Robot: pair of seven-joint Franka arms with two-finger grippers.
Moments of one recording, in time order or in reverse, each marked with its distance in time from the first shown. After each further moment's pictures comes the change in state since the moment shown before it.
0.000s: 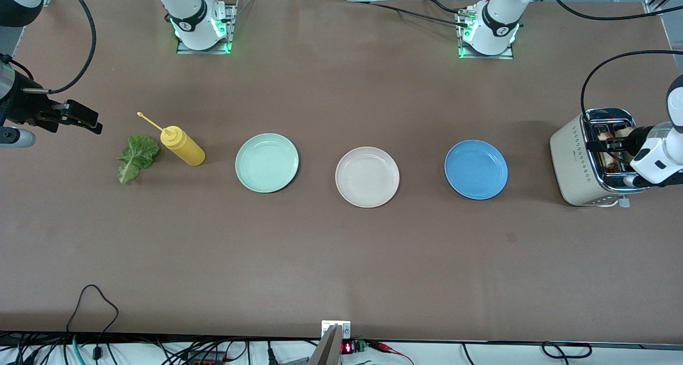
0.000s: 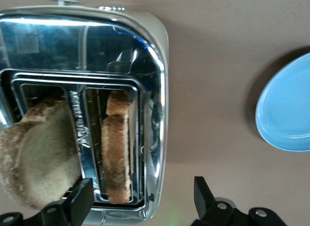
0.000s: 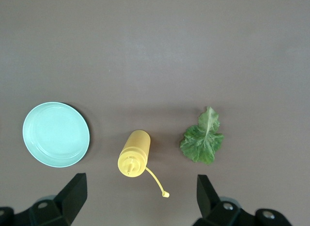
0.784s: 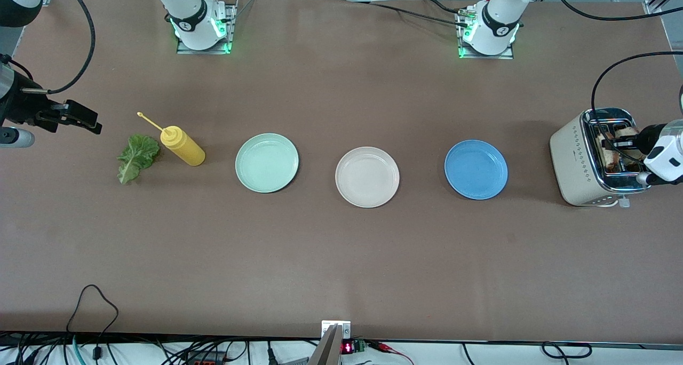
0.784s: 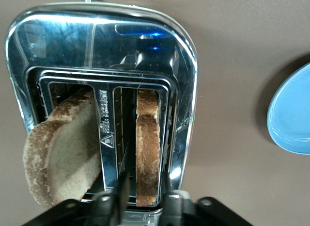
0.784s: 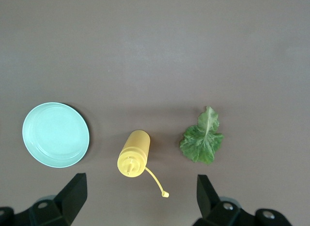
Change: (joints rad) left arm 0.039 0.006 -0.003 0.003 0.000 0.014 0.025; right arm -0.002 0.000 0.000 0.000 0.000 0.000 0.001
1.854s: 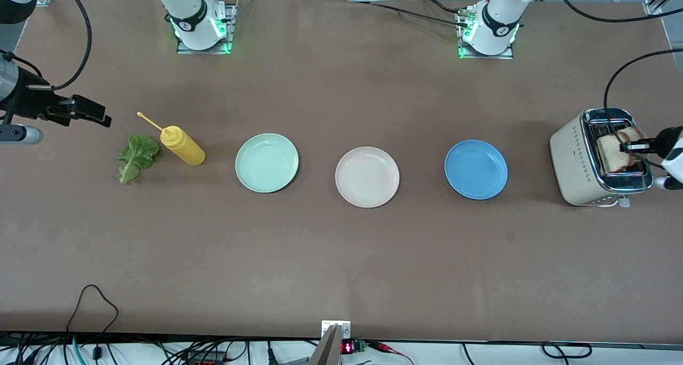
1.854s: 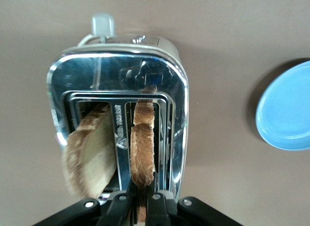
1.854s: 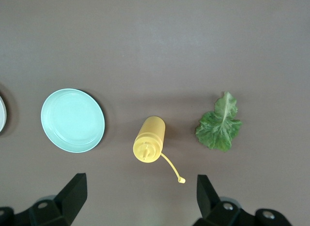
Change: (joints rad) left arm -0.003 0.022 -0.008 0.194 -0.008 -0.121 0.067; right arm 0.000 -0.001 -0.004 0.001 0.070 -0.061 0.002
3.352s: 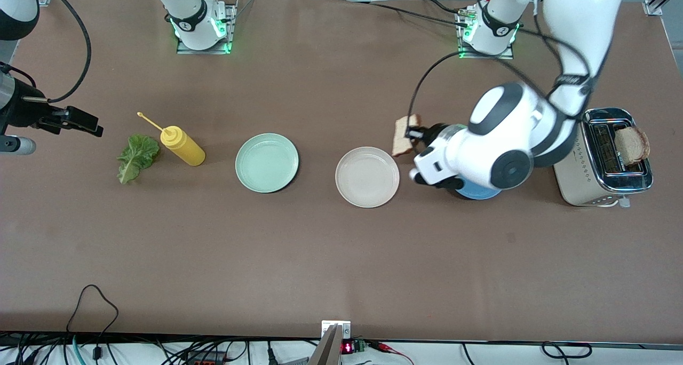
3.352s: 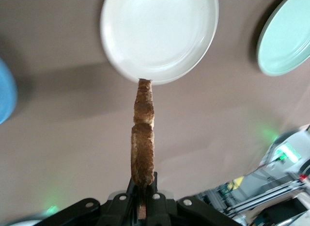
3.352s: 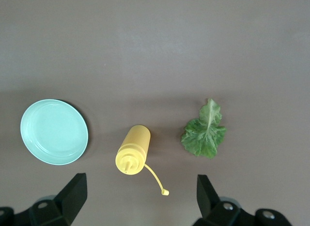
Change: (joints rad) left arm -0.307 0.303 -0.535 0.172 -0.348 0.000 -0.578; right arm -0.016 0.037 -0.006 0.003 -0.049 0.041 0.002
